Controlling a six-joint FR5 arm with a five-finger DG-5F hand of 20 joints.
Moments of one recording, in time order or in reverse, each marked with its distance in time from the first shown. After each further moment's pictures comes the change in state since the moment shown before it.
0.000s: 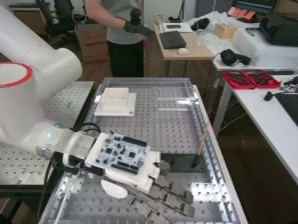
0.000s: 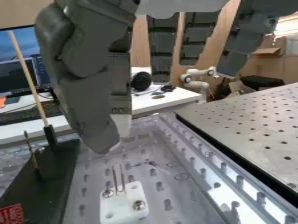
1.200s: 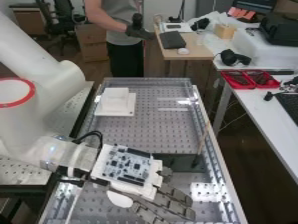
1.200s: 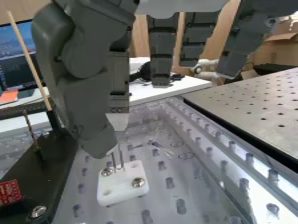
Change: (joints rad) arm -0.031 -0.062 0.045 -0.012 -0.091 0.014
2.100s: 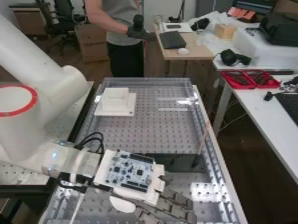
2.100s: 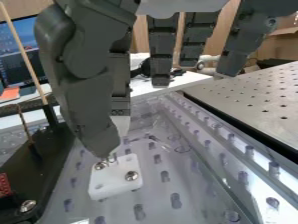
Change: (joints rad) arm -0.014 -0.031 0.033 -0.016 -0.030 0.002
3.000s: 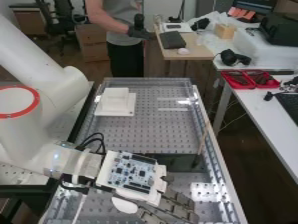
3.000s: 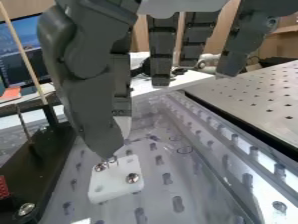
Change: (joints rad) arm -0.001 -0.010 0.017 -0.009 -0.008 0.009
